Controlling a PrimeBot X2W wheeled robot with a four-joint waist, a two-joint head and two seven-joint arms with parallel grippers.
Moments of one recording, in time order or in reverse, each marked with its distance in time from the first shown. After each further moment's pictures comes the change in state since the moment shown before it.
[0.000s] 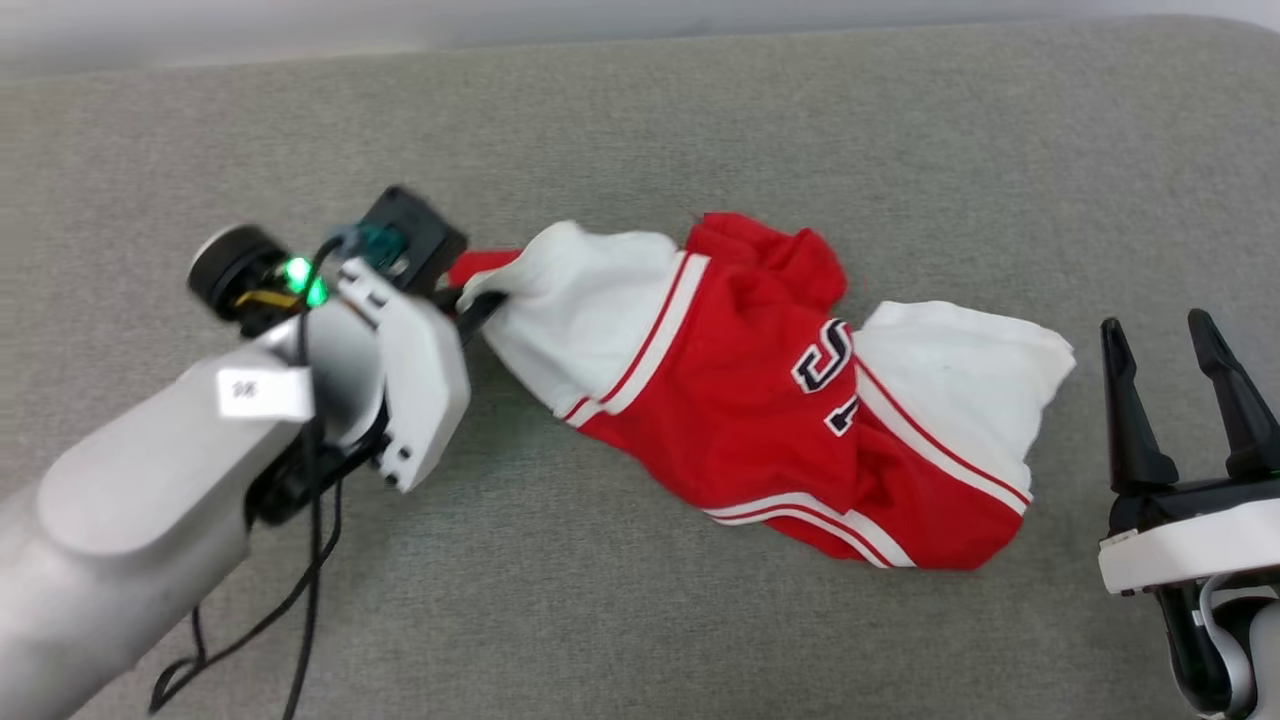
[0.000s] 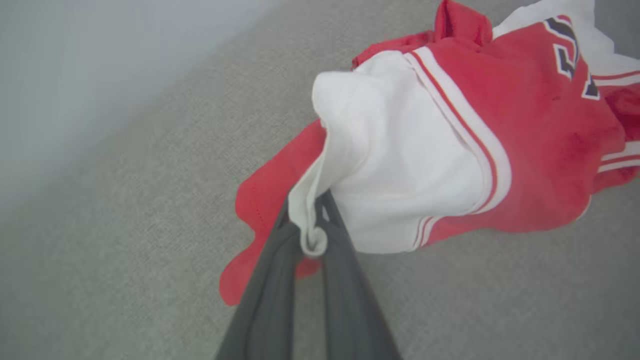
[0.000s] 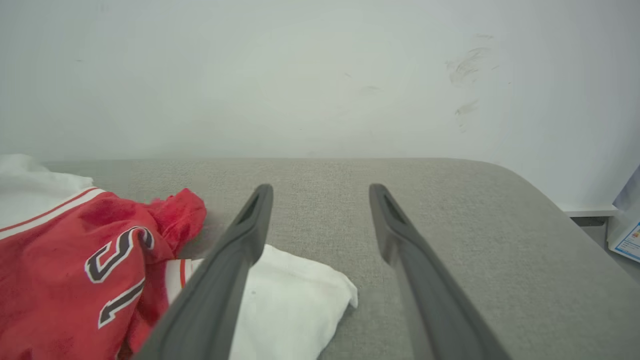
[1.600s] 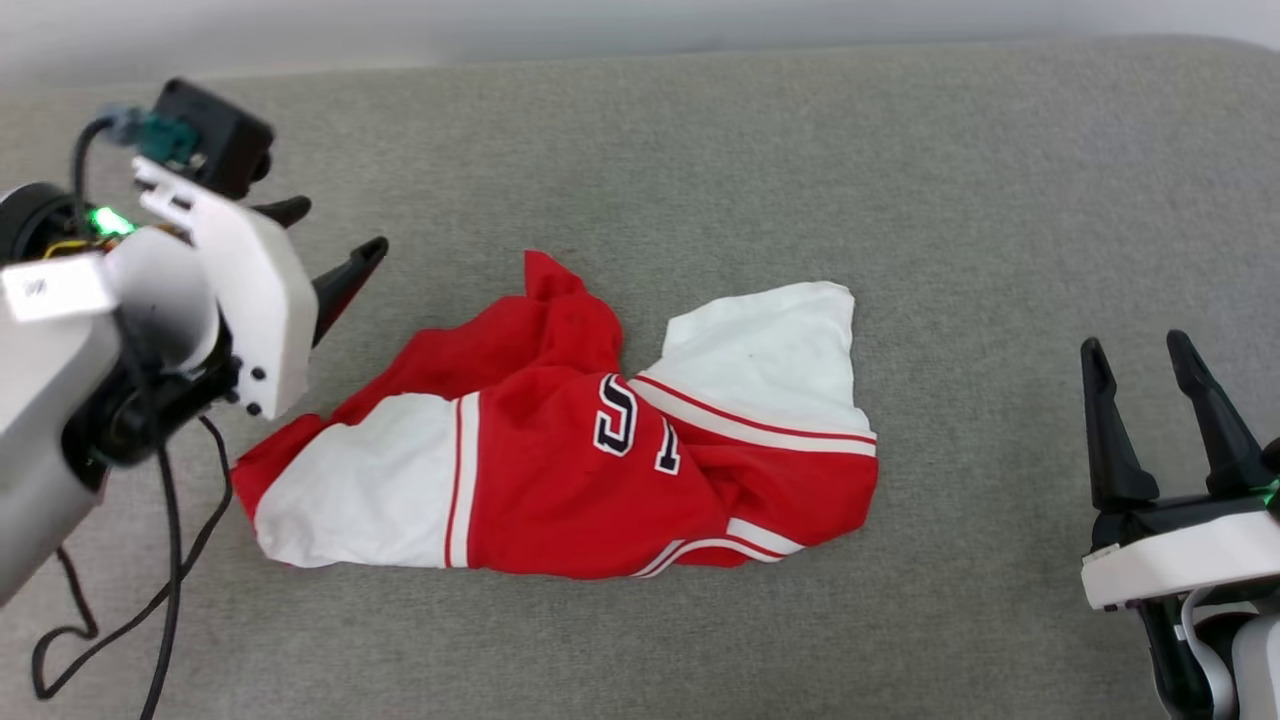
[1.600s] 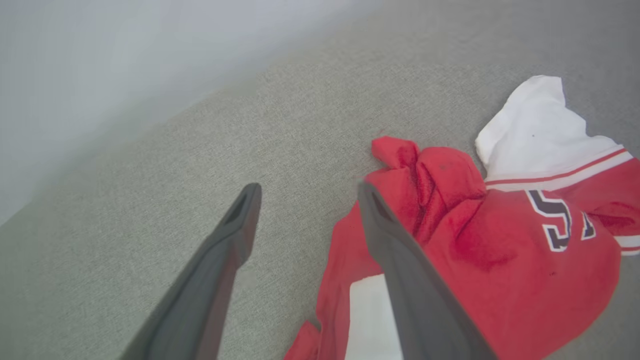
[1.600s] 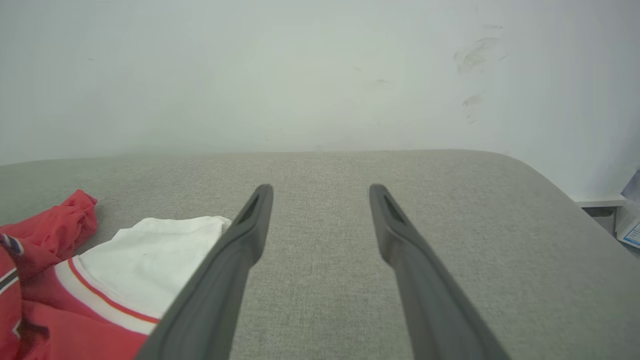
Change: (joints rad) left arm -0.014 0.199 0.116 -0.109 -0.173 0.073 0.134; right arm 0.032 0.035 -0.006 -0.020 -0.016 0.000 0.030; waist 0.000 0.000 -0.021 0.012
